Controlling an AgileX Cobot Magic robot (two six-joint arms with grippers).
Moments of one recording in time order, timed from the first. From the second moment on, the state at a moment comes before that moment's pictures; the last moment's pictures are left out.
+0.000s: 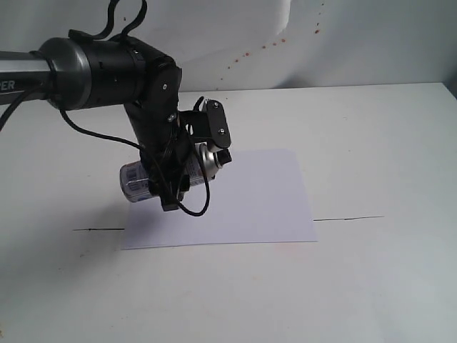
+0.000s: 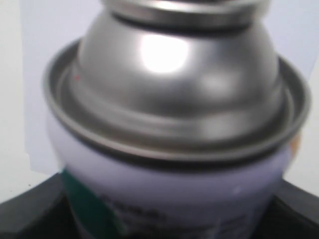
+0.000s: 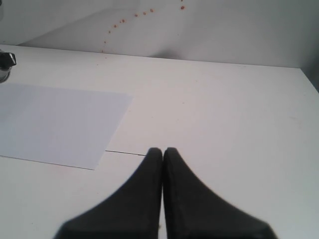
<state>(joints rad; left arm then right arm) -0.56 2.06 -1.52 0.14 0.93 0.74 0.05 0.01 0.00 -0.04 0.33 0.01</state>
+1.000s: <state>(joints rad) -0.56 2.06 -1.52 0.08 0.97 0.74 0.05 0.01 0.00 0.03 0.10 0.01</state>
